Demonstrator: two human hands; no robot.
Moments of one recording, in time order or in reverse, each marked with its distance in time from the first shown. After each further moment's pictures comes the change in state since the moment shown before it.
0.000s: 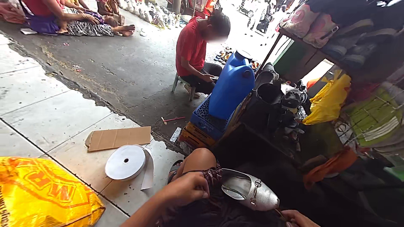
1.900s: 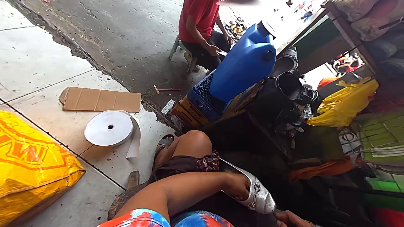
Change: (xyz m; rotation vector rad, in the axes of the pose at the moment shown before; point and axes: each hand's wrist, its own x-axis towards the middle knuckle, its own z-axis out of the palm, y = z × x) left_hand 0.167 0.012 0.106 -0.483 -0.548 -0.153; right_hand 0.012 0.006 -0.015 0.175 -0.132 0.228
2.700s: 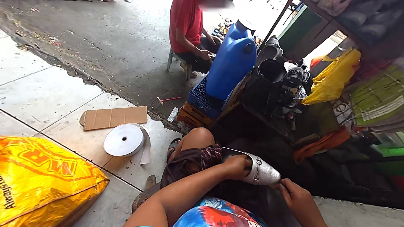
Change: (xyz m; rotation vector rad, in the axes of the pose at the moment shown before) left_hand -0.022 0.011 0.012 0.600 0.344 0.143; right_hand 0.012 0.033 0.037 -0.408 0.488 -0.363
